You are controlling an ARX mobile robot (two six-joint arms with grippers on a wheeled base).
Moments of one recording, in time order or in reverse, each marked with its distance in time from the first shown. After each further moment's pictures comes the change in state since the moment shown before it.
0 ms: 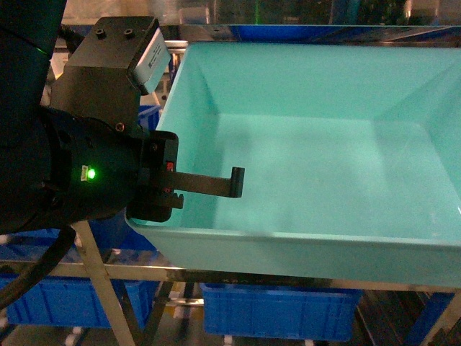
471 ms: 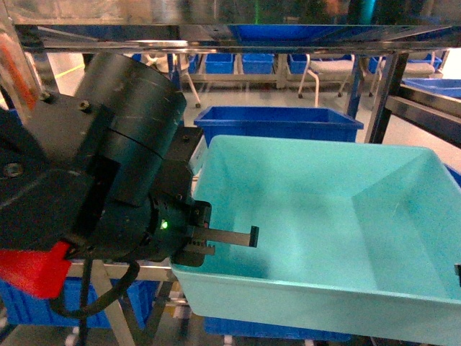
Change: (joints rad) left arm 0.045 0.389 0.186 -0.037 0.130 -0.021; right arm -0.046 0.422 0.065 0.144 -0.064 -0.010
